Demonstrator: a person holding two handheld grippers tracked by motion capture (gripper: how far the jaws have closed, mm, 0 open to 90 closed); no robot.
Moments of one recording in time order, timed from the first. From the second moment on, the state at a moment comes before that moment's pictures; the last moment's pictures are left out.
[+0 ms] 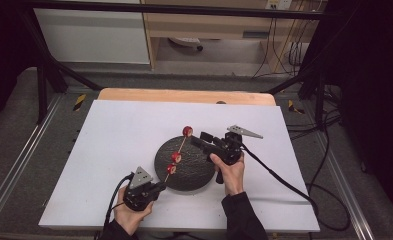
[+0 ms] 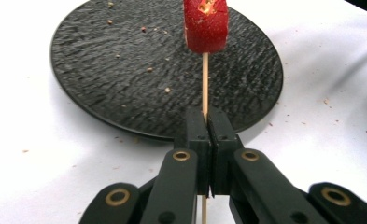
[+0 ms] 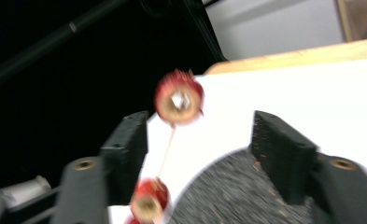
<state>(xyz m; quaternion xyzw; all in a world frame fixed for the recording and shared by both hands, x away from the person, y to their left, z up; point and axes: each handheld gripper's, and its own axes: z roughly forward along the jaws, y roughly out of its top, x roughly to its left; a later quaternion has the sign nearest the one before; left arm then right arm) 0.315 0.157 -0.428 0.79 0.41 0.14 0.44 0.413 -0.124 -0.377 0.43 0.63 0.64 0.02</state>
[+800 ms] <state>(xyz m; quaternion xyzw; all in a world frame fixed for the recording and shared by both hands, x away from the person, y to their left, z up) 0.363 0.159 -0.415 0.84 0.41 0.10 0.34 0.381 -0.183 -0.428 0.39 0.79 0.46 0.10</state>
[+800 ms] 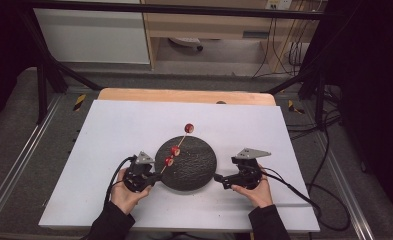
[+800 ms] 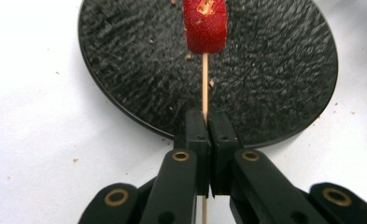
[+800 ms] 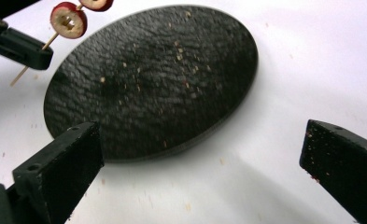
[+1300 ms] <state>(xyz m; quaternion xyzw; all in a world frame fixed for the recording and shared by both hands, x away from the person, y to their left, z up) 0.368 0.148 -0.414 0.86 0.41 0.07 0.27 0.365 -0.222 -0.439 0.40 0.79 0.45 0.11</state>
